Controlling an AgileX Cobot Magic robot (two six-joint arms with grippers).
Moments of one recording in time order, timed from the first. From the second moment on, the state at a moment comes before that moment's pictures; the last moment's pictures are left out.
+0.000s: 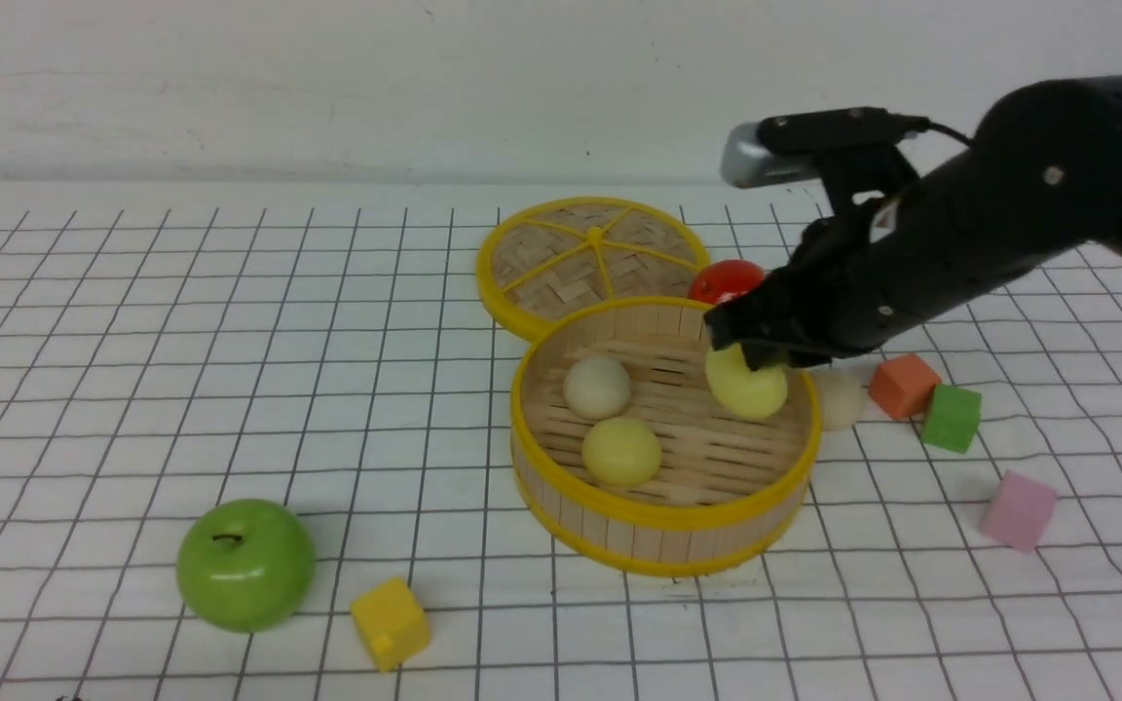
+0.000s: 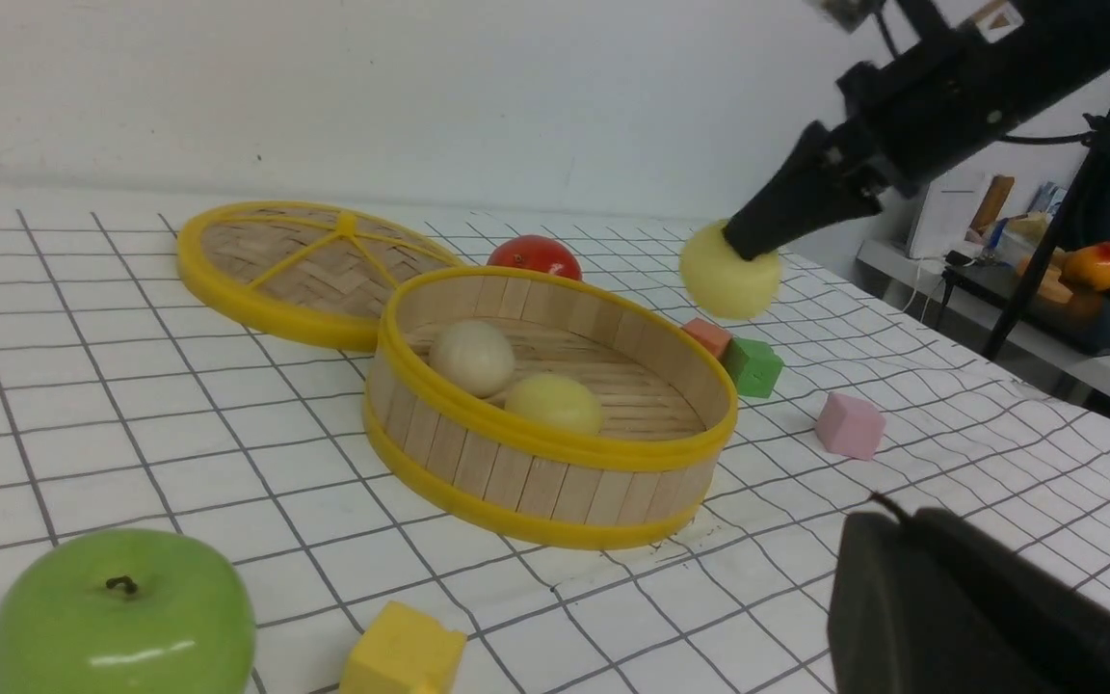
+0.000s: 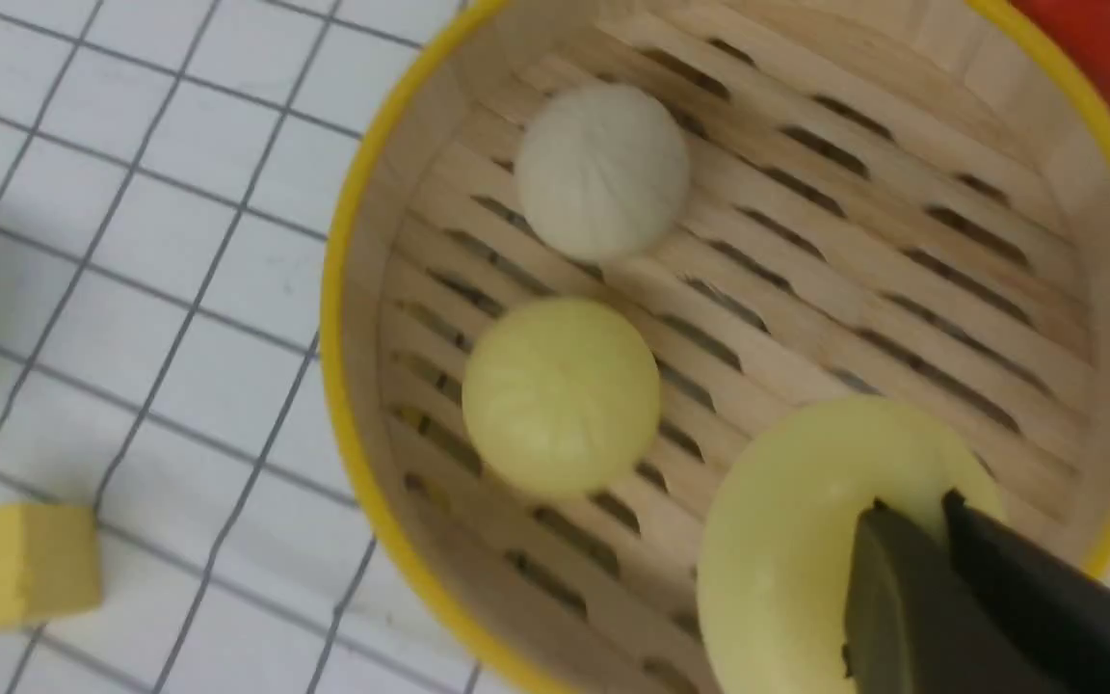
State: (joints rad) right arm 0.41 1.72 -1.38 0.18 0.65 -0.04; left arm -0.53 0.00 -0.13 -0.45 0.21 0.16
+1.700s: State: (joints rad) right arm 0.17 2.08 -1.59 0.19 0.67 0.00; left arm -0.53 0.00 -0.13 -0.45 0.21 0.16
